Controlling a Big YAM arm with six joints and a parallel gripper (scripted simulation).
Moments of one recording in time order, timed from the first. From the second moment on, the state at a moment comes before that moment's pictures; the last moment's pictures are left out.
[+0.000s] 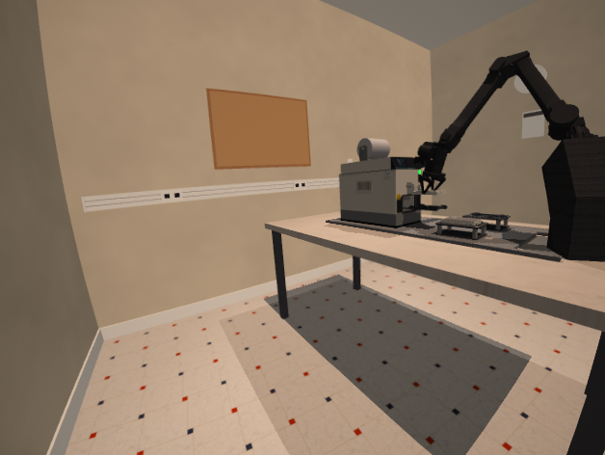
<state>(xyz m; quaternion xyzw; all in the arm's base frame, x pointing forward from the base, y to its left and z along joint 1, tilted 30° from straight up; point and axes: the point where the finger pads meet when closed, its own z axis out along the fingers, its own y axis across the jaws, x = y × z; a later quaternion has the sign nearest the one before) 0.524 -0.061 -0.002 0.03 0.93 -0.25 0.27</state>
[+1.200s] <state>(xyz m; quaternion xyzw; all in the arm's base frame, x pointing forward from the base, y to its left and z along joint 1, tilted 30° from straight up) 0.528 -0.066 -0.001 0.03 0.93 -0.25 0.26</state>
